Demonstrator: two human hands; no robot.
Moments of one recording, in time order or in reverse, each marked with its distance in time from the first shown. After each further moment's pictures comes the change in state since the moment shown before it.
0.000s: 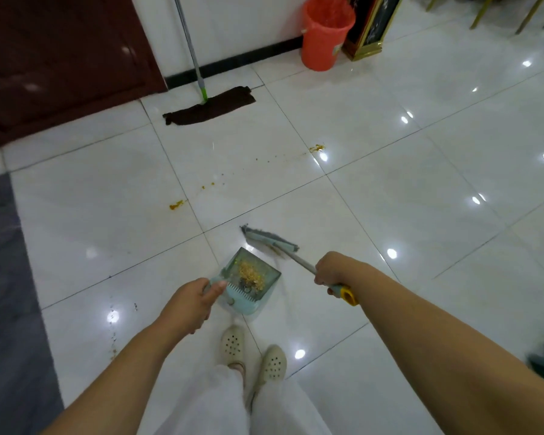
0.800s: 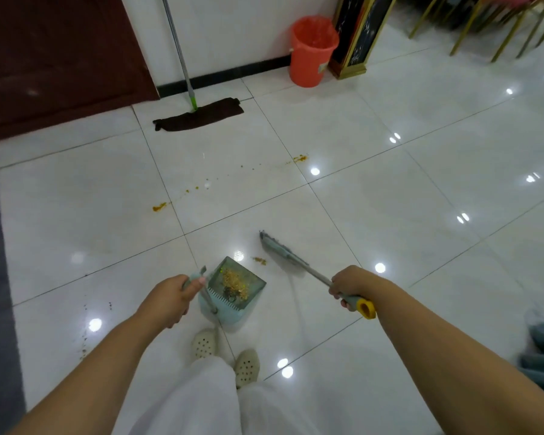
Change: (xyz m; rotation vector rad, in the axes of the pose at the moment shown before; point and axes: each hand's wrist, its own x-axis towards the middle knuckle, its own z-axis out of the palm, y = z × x) left_hand -0.033 0.034 0.048 0.046 0.046 -0.010; right_hand -0.020 0.133 -0.026 0.216 0.004 0.056
